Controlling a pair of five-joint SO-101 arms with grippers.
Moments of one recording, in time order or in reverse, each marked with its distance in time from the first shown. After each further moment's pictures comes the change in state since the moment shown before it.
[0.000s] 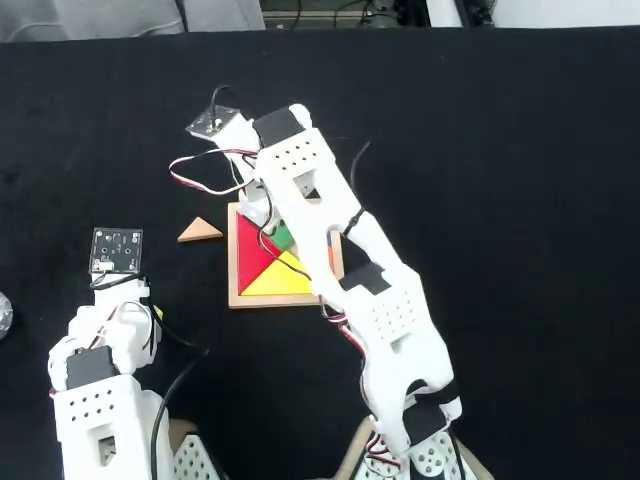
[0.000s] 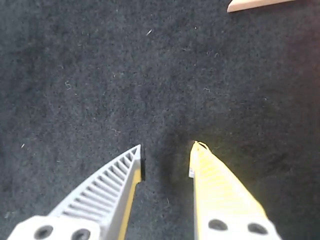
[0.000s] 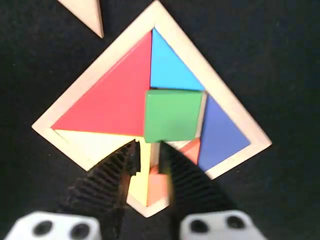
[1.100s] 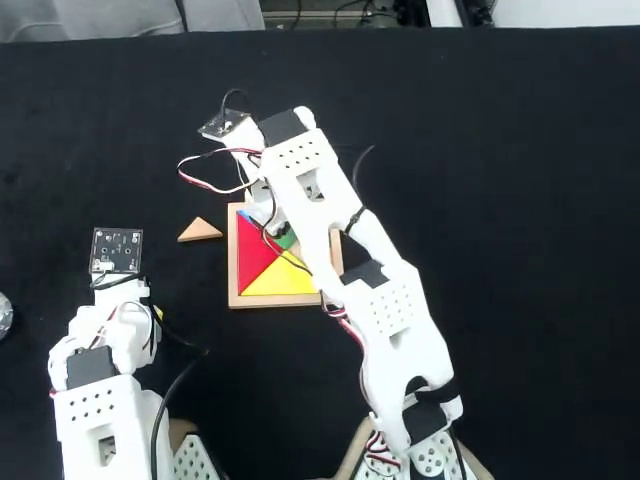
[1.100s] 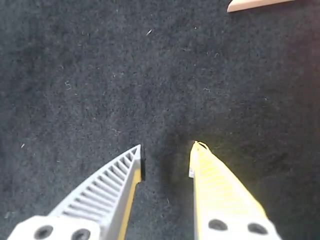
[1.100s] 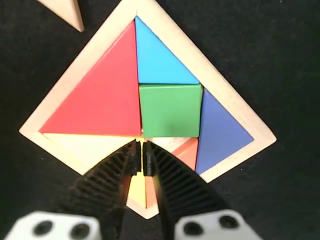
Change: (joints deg) left arm 0.0 0.0 0.0 0.0 0.0; right arm 1.3 2.6 -1.9 -0.1 -1.1
